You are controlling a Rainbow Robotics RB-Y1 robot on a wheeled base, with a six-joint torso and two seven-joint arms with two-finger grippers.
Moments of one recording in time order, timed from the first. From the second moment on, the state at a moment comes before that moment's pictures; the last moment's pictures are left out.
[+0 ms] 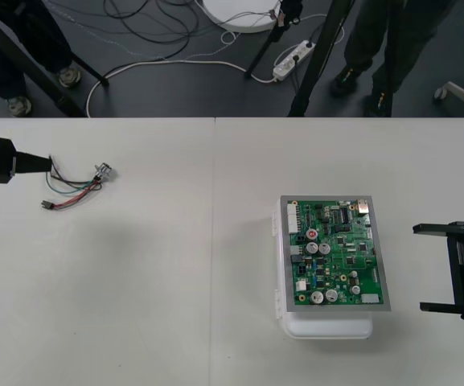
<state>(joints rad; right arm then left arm) -0.22 -1.22 0.74 -1.30 0.14 -1.49 1.00 -0.27 1.38 -0.29 -1.68 -1.41 -0.81 -1.73</state>
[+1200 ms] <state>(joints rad) -0.22 -1.22 0.75 -1.27 0.13 -1.51 1.00 -0.47 1.32 -0.59 -1.51 -1.60 -0.68 -1.86</state>
